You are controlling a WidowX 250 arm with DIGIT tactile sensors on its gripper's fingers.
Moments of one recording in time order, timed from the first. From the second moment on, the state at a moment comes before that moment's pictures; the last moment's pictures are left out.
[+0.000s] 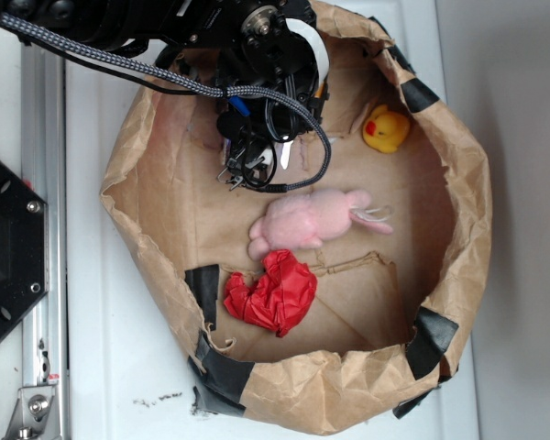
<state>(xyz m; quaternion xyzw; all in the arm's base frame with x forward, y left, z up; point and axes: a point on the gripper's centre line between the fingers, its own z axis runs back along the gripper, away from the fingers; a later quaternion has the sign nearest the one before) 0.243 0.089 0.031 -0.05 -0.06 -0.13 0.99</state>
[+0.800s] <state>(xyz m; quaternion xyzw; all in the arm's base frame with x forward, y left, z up) 0.214 0.080 0.169 -0.21 -0.10 -0.16 0.96</state>
